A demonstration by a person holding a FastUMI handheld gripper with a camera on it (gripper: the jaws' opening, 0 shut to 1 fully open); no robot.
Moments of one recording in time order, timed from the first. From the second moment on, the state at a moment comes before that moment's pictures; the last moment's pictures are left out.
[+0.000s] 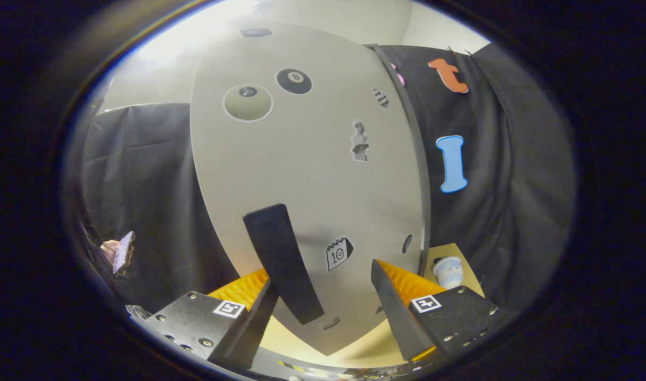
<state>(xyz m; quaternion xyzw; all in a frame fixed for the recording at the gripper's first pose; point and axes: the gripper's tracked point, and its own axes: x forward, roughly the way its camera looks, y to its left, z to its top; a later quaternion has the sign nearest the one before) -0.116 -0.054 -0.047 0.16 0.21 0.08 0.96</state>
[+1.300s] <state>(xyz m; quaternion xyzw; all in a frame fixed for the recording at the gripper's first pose) -0.029 0.051 -0.057 0.14 0.19 0.15 0.96</state>
